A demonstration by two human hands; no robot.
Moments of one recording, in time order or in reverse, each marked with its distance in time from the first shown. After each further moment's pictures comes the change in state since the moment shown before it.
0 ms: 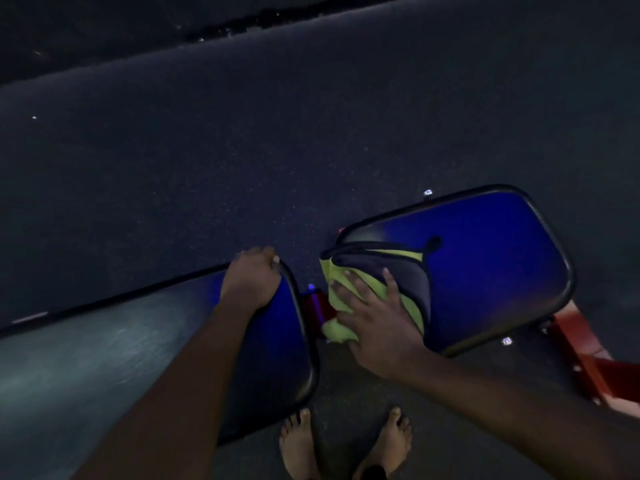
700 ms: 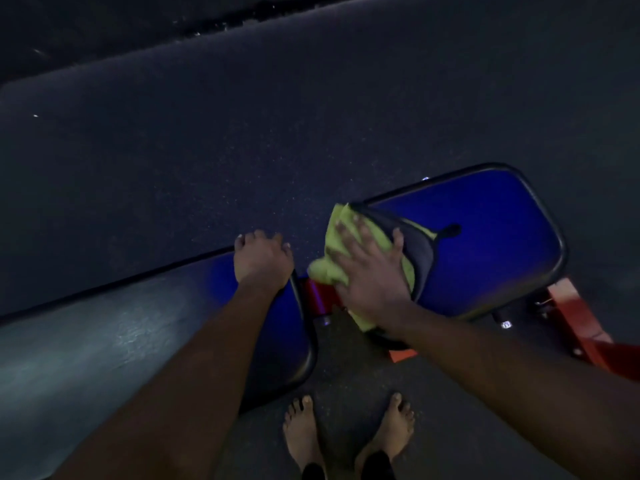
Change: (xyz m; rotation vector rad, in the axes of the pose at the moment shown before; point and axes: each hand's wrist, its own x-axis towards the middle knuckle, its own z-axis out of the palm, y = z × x) left_hand -0.004 0.030 0.014 0.351 0.006 -0.074; right_hand 0.035 0.013 0.001 0.041 0.314 0.230
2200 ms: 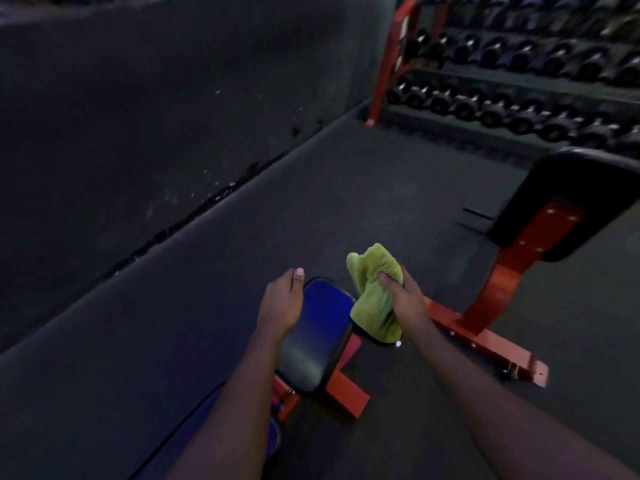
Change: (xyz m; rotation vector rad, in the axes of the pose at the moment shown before) left_hand -0.242 0.176 -0.343 -0.687 0.123 0.638; right_hand -0.283 0.084 -0.341 1.560 0.934 0.867
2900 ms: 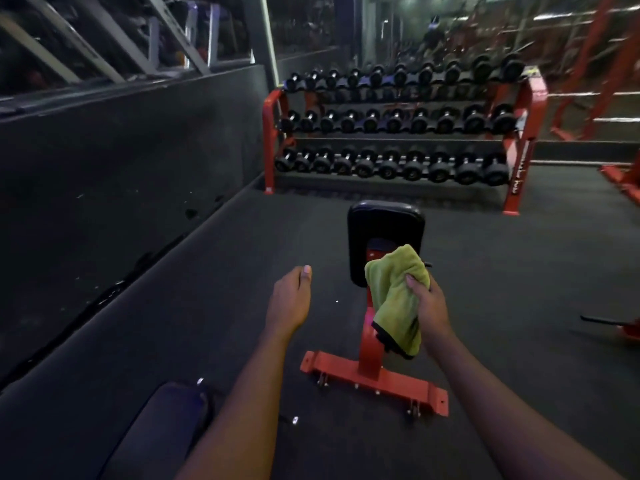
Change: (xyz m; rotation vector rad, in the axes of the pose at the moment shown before) left_hand 0.014 0.368 0.291 -0.041 -0.087 0.335; right_hand 0.066 -0.062 -0.445 0.319 0.404 -0.148
